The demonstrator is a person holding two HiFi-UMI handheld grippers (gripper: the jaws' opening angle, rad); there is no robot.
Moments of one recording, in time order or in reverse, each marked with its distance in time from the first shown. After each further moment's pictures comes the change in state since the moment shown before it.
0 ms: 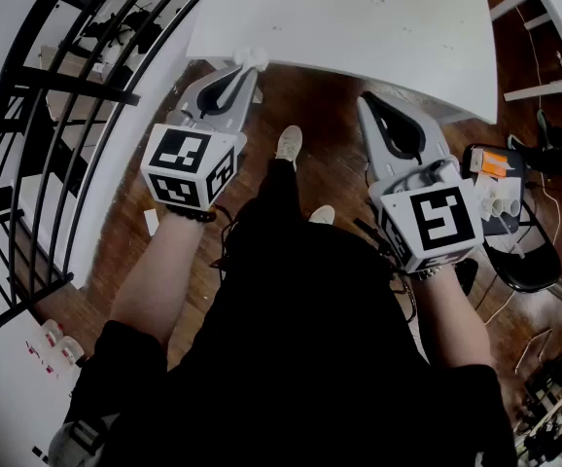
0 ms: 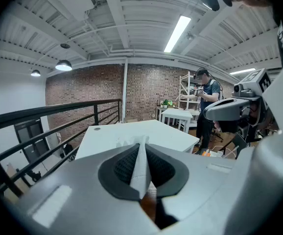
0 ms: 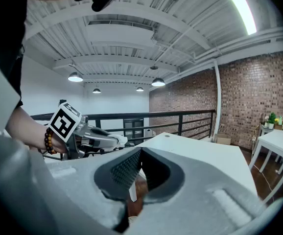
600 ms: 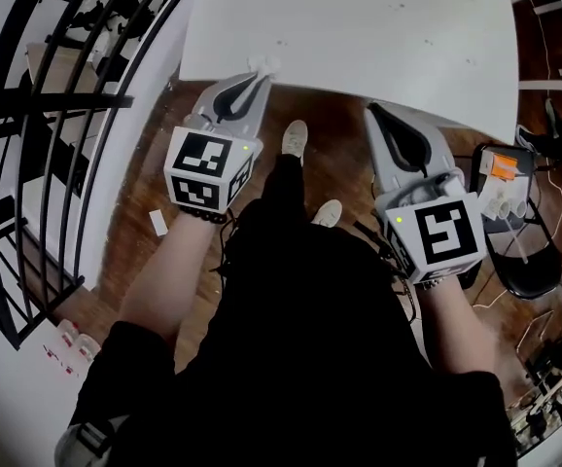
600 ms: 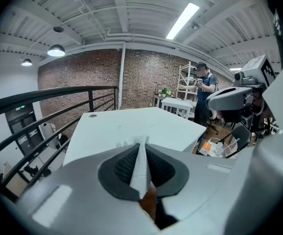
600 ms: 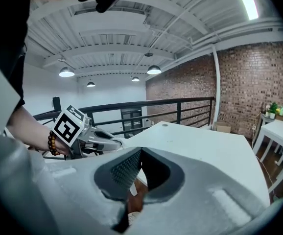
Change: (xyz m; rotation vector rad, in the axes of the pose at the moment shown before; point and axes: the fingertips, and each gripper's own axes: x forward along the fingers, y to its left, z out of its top) left arm 0.086 0.055 -0.042 0.000 0.136 -0.060; right arm 0.090 -0.027 -0.023 0.038 0.095 0.020
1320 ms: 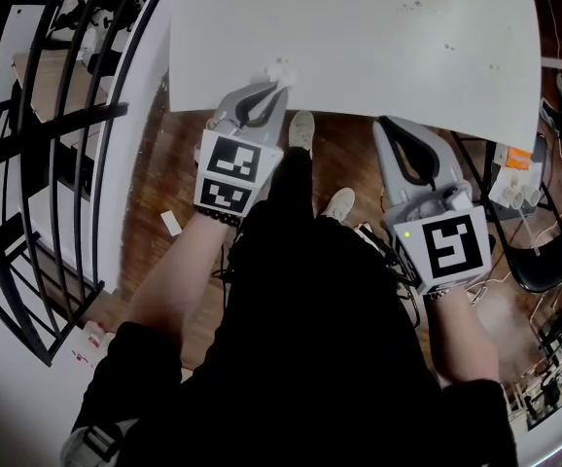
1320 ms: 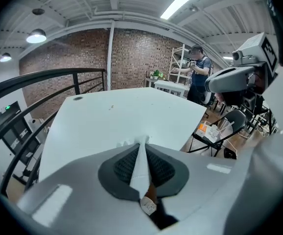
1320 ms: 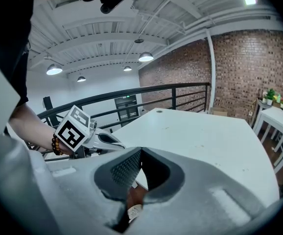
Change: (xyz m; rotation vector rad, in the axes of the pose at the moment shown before) left arm 0.092 0.018 -0.053 0.085 0.208 -0.105; right arm 0.062 -0.040 -0.031 0.111 0.107 -0.021
